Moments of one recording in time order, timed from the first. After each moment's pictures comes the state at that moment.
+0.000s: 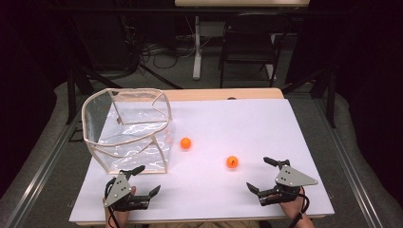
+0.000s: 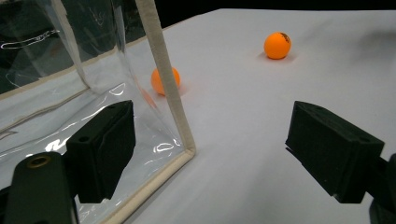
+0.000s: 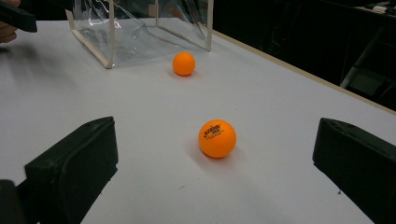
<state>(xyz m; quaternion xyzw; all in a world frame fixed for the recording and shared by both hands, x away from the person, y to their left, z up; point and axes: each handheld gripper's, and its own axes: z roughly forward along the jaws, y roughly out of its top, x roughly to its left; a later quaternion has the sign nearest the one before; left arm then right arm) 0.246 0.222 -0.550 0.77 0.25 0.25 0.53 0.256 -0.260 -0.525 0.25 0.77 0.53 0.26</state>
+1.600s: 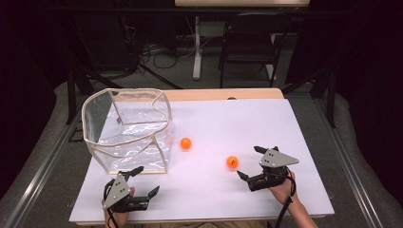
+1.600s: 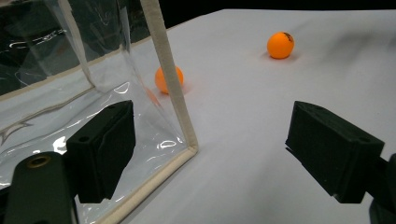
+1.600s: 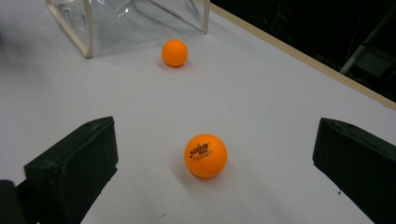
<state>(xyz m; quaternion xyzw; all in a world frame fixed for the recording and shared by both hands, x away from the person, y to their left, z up) 0.242 0.225 -0.551 0.77 0.25 0.26 0.53 0.294 -0.232 -0.505 0.25 0.81 0.47 0.25</state>
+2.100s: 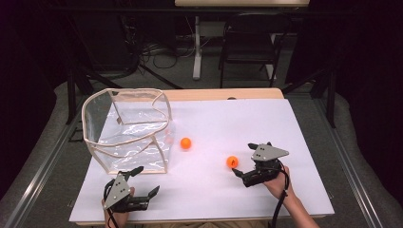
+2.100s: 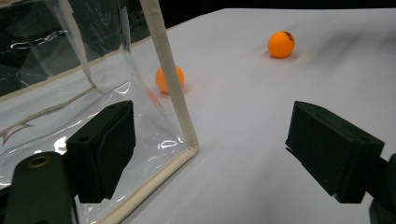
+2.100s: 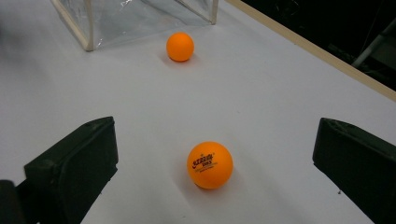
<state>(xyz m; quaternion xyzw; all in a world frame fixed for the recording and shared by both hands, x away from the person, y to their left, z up) 0.242 0.224 -0.550 0.77 0.25 0.26 0.53 0.310 -0.216 -0.501 0.25 0.83 0.45 0.23</state>
